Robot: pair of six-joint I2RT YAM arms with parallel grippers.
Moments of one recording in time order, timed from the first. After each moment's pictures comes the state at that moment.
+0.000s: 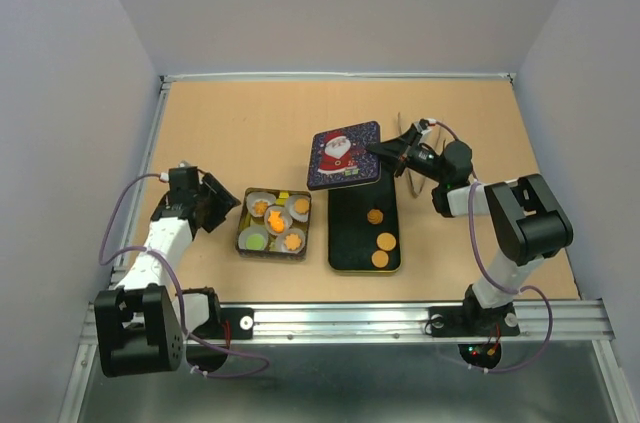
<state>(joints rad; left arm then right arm) 0.07 1.08 0.57 -0.38 0.13 -0.73 0.23 1.71 0.64 1.25 -0.78 1.77</state>
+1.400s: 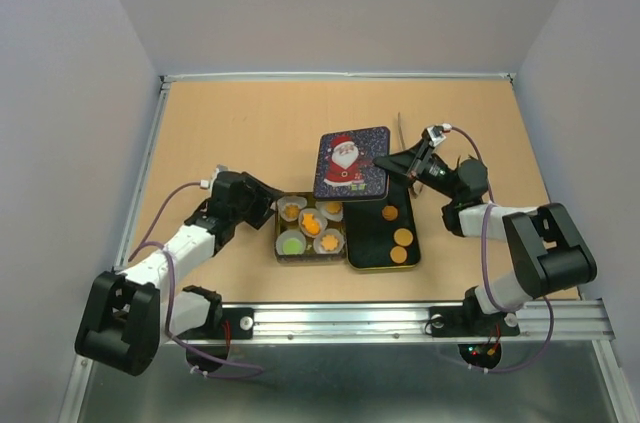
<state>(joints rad) -0.34 1.11 0.43 -0.03 0.08 -1.27 0.24 1.49 0.49 1.29 -0.77 1.62</state>
